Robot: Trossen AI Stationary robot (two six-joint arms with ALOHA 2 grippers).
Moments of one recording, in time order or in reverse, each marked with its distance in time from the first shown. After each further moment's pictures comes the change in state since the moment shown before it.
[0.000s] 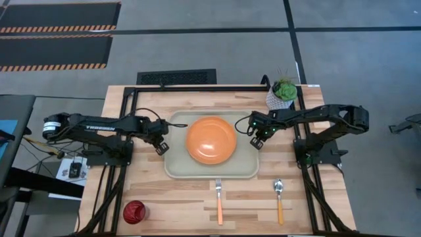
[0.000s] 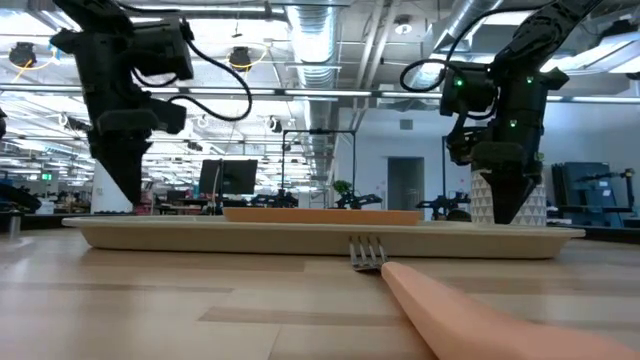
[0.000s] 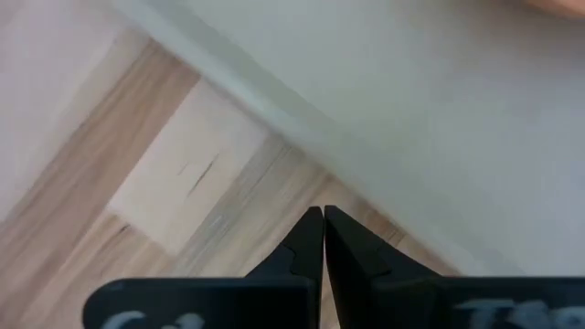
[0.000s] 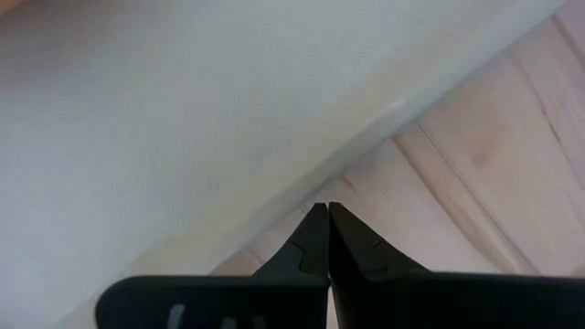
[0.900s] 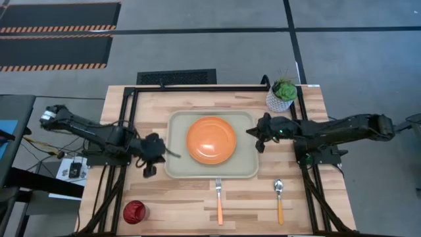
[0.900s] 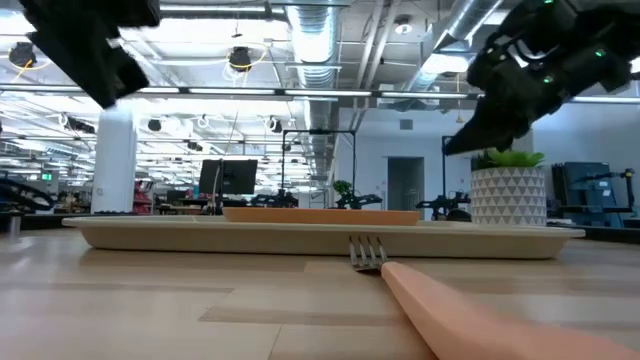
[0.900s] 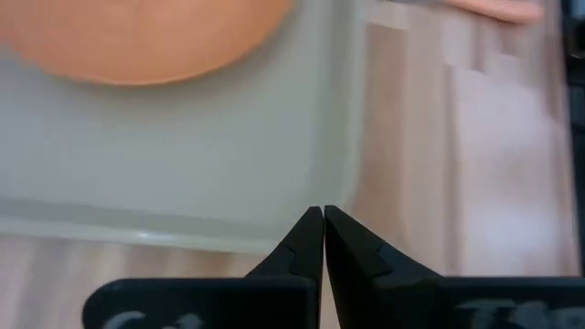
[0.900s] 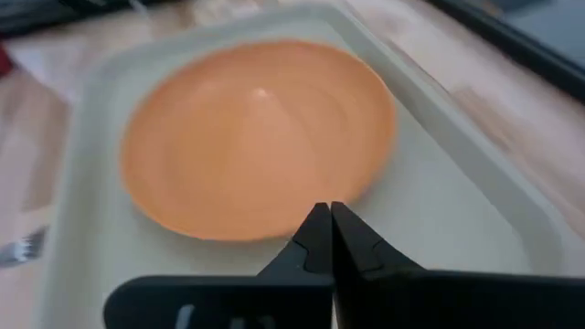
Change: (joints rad) left arm -0.485 -0.152 0.155 -0.011 0.068 0.021; right arm 0.191 -0.457 -0.312 0.682 0.142 -0.176
